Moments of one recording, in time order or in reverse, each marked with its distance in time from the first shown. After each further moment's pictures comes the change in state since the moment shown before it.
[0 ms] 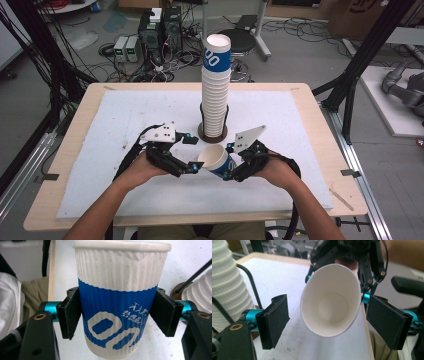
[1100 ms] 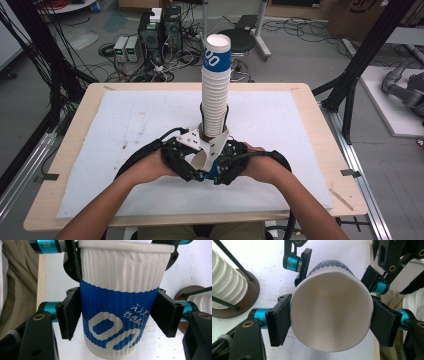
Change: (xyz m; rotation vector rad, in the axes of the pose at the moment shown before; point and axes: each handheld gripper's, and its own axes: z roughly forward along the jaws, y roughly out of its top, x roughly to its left) left arm -0.009 0.020 0.038 0.481 -0.002 0.085; right arm 0.013 0.044 0.032 0.299 -0.013 -0.193
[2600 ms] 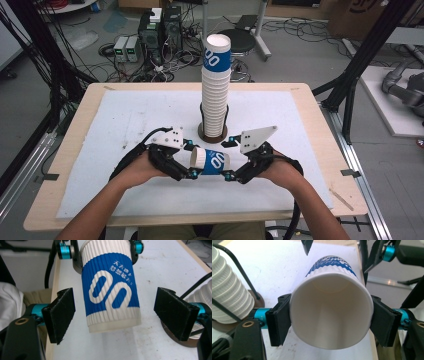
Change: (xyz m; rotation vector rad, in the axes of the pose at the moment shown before) left arm 0.002 -0.023 -0.020 -0.234 -0.015 0.011; right arm 0.003 -0.048 -0.037 -0.412 -0.043 0.126
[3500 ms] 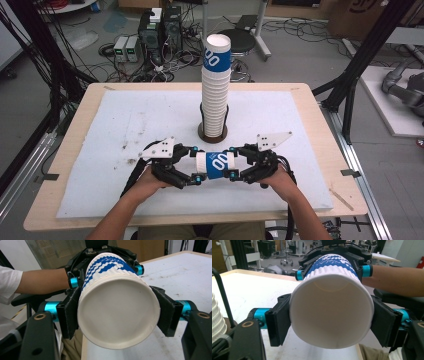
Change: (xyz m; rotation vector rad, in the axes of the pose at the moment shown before) left arm -0.007 -0.047 0.022 -0.420 -0.082 -0.068; right arm -0.004 -0.057 0.009 -0.373 0.214 0.314
